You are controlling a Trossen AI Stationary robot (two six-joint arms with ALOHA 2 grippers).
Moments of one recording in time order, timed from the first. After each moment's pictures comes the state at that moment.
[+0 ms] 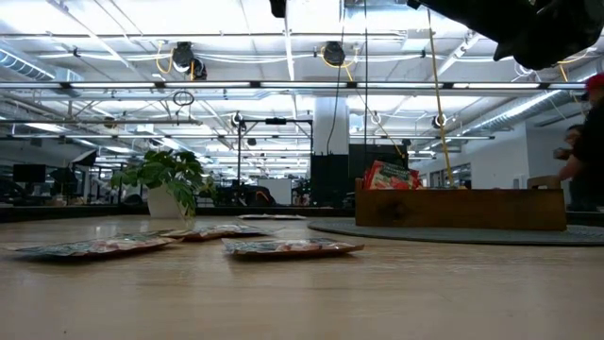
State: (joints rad) left arm -0.01 1.47 1.09 0.42 0.05 -0.05; right arm 0.12 1.40 0.51 1.34 -0.03 -0.71
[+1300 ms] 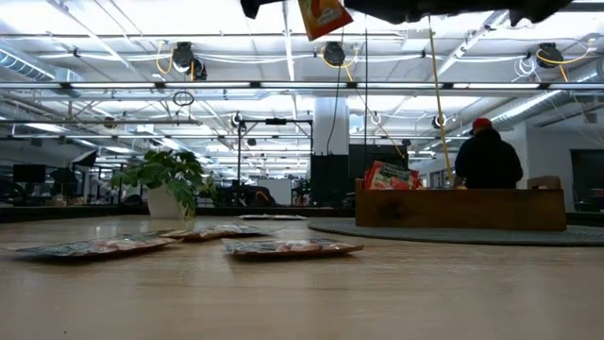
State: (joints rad) left arm -0.07 1.38 1.09 0.03 -0.13 0.19; right arm 0.09 1.20 0.67 0.56 0.20 -0.41
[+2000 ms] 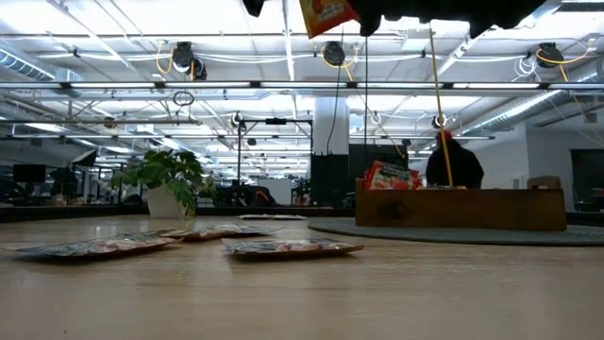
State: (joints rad) left arm -0.10 1.39 1.09 0.02 -0.09 0.20; right arm -0.03 1.29 0.75 0.56 -0.21 -0.17
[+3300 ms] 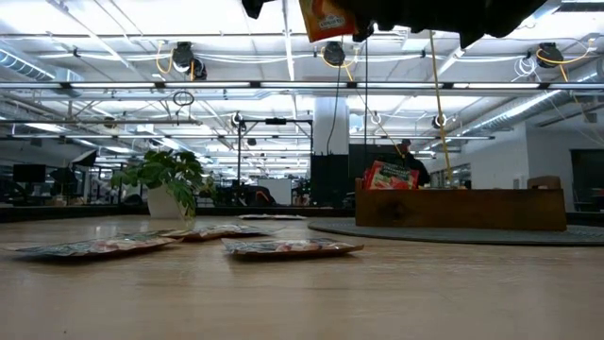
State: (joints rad) left arm -0.10 1.39 1.09 0.02 -0.11 0.17; right arm -0.06 1.34 0.75 0.61 -0.29 -0.21
